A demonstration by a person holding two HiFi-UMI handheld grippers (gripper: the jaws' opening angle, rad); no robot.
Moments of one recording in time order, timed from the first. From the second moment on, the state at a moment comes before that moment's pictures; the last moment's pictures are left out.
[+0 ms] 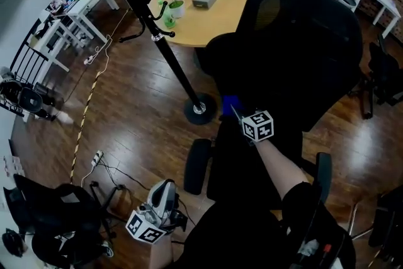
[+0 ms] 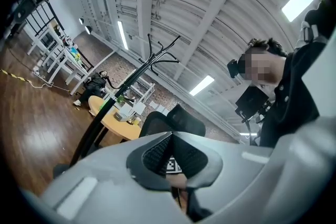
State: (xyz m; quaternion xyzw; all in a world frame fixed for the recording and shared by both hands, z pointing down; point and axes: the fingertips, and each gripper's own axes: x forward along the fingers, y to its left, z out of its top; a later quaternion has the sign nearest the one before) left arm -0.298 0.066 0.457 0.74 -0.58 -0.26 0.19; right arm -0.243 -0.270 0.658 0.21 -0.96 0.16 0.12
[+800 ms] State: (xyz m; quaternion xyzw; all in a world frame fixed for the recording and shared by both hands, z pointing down) left arm -0.143 -0.077 0.439 0.88 -0.34 -0.22 0.24; right arm 0.138 -0.345 0.661 0.54 -0.80 0.23 0.06
